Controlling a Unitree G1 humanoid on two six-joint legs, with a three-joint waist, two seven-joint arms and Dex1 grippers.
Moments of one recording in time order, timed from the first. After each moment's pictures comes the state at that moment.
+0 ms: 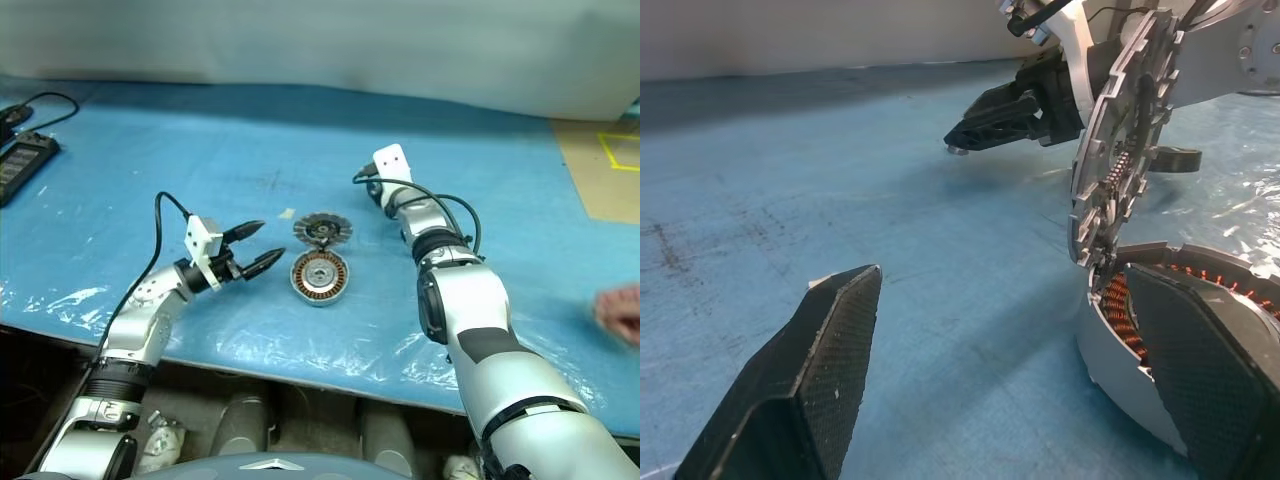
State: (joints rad) left arm -0.28 0.34 0.01 0.16 -0.35 0.01 -0.89; right arm -1.17 -0.24 -0.09 1.38 -0.14 -0.01 0.24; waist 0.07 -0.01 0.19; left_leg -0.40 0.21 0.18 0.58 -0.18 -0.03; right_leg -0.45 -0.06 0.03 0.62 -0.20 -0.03
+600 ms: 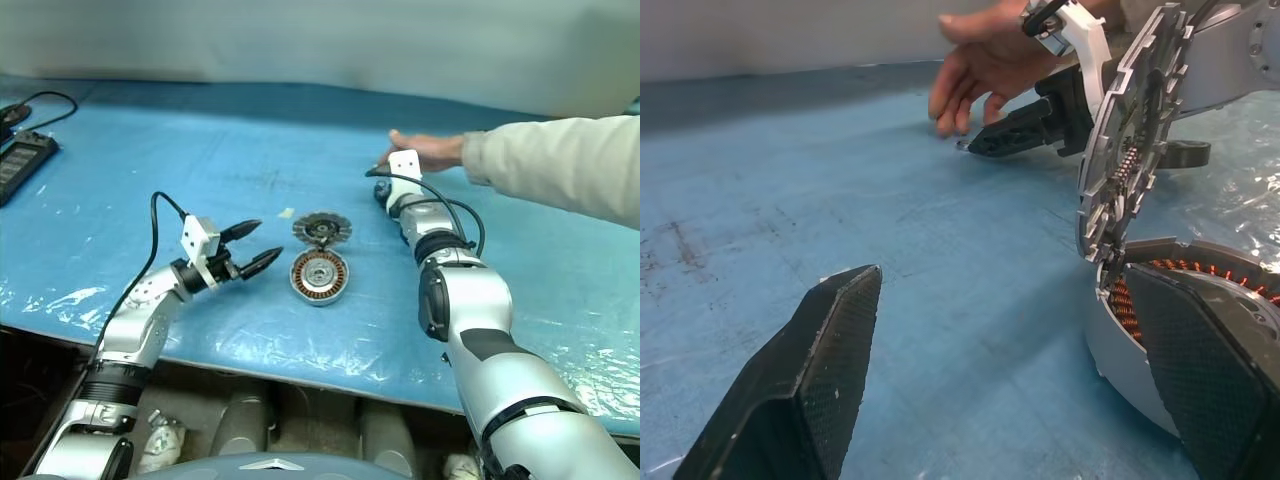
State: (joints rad) left arm -0.27 0.35 0.01 0.14 -0.34 0.01 -0.86; right arm -1.16 -0.23 -0.23 1.38 -0.08 0.08 0.20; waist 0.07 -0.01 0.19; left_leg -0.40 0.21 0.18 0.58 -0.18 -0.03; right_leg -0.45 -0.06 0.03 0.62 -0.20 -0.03
